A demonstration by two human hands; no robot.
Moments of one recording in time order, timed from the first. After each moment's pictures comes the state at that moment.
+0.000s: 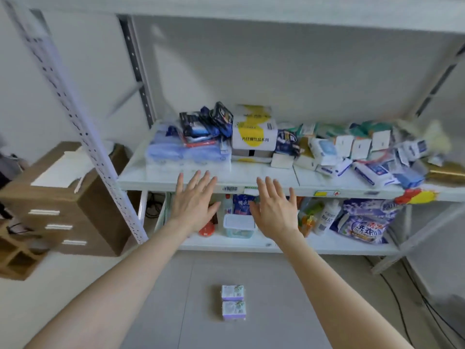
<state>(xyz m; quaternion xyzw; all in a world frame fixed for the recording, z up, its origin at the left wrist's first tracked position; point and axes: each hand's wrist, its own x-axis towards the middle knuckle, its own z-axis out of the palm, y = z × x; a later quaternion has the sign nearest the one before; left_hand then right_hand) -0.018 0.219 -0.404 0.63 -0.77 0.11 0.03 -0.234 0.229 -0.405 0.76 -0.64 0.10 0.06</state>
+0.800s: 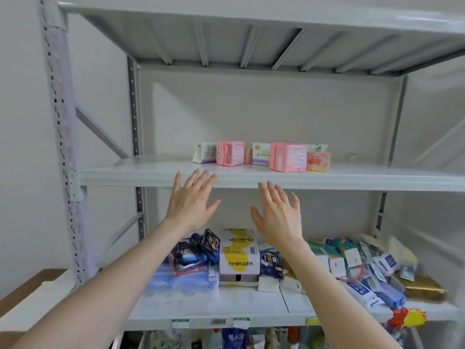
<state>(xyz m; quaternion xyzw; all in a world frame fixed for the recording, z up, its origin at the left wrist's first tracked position) -0.030 0.152 -0.100 0.56 -0.73 0.31 0.23 -0.253 0.180 -0.123 0.70 -0.61 0.29 0.25</state>
